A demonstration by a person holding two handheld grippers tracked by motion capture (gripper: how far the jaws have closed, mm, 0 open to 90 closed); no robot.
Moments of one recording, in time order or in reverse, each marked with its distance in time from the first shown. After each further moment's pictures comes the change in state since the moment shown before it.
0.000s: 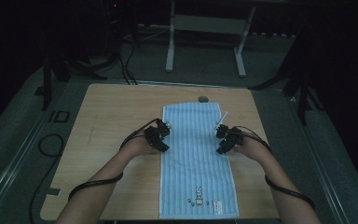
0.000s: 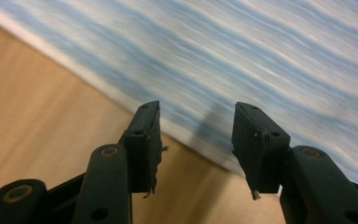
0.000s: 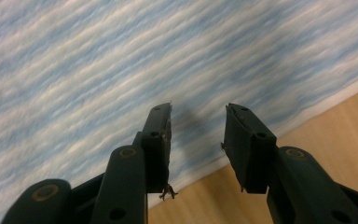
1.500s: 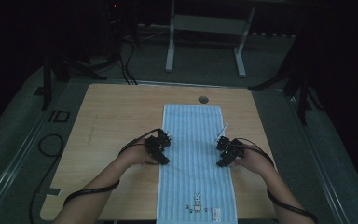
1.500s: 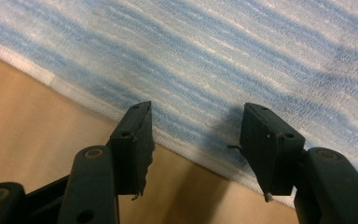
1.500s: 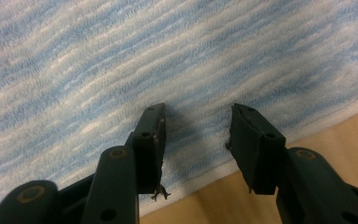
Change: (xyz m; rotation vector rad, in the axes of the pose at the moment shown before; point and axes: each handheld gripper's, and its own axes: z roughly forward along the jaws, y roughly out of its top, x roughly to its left) left arm -0.015 -0.011 0.005 0.044 -0.102 0.045; right arm 0.029 -0.021 0.012 0.025 0.044 0.020
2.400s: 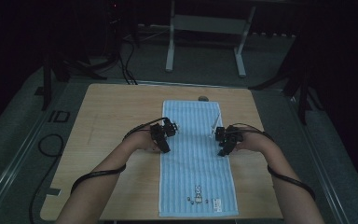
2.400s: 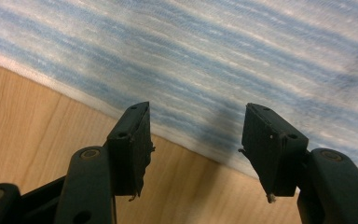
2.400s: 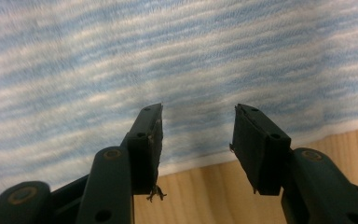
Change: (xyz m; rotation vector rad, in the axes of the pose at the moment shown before) left arm 0.020 0.038 -0.006 0.133 0.086 0.109; right arm -0.032 0.032 -0.014 0.085 0.024 -0.318
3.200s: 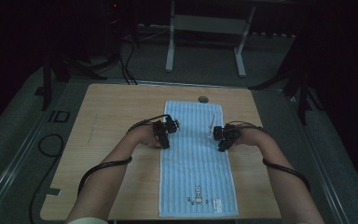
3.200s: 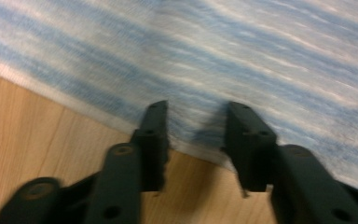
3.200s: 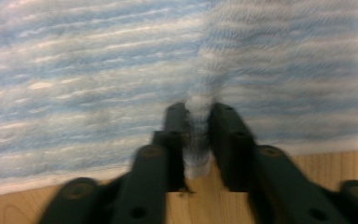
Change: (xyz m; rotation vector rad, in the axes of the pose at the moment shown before) left arm 0.016 0.007 0.014 0.028 -0.055 0.031; right arm -0.017 0.004 0.017 0.062 0.001 -0.073
